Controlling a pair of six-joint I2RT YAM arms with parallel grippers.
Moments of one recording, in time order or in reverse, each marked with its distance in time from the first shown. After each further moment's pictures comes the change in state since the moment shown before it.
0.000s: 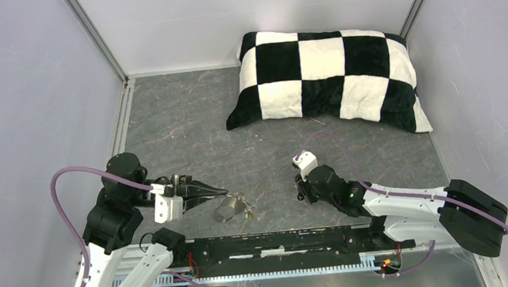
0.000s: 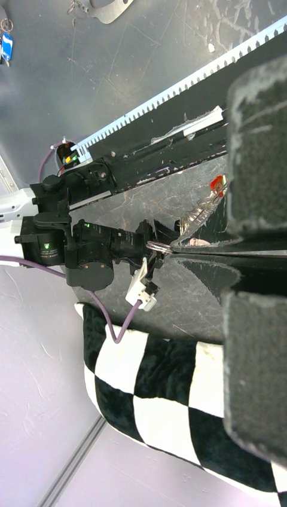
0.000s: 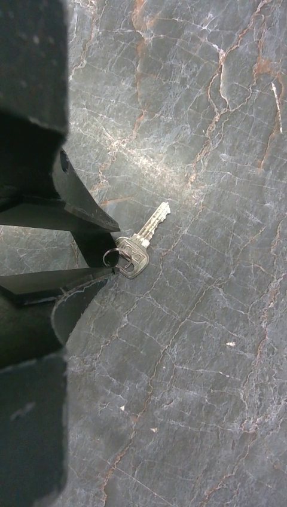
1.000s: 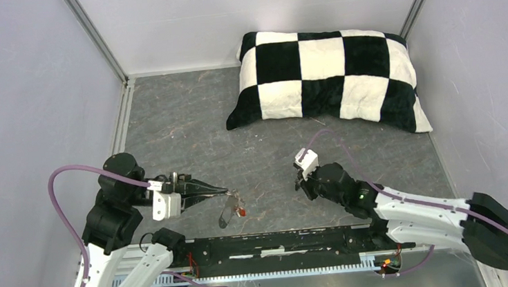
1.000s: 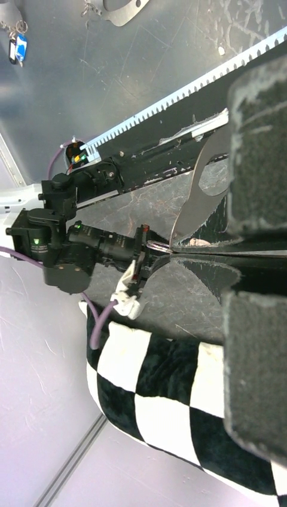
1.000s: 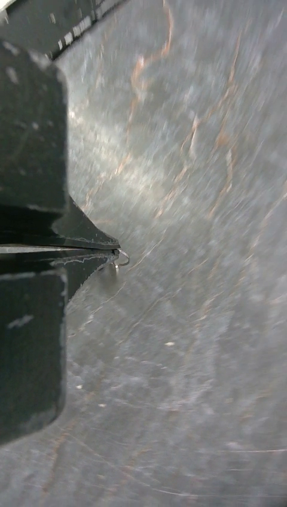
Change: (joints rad) left arm 0.000 0.000 0.006 0.047 -0.002 -0.066; right arm -0.002 -0.118 0.000 0.021 -0.054 -0.125
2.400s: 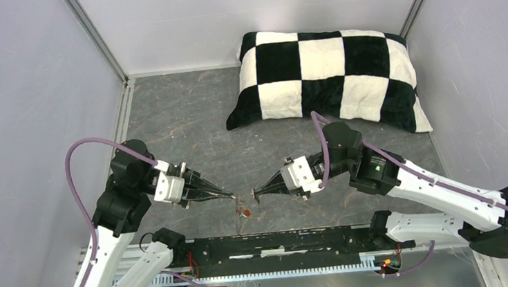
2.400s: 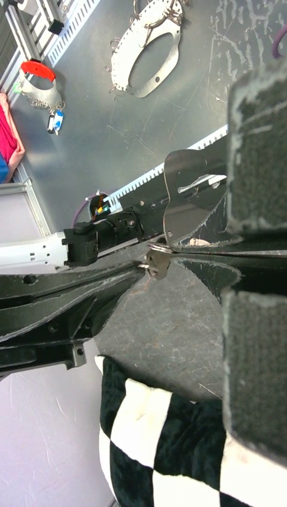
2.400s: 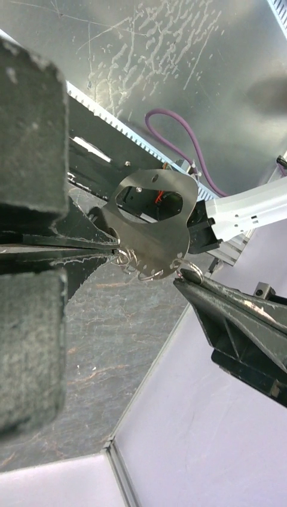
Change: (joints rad) left arm 0.000 0.097 -0.016 0.084 0.164 -0.153; right arm 0.098 0.032 0.747 -0.314 -0.967 -0.645
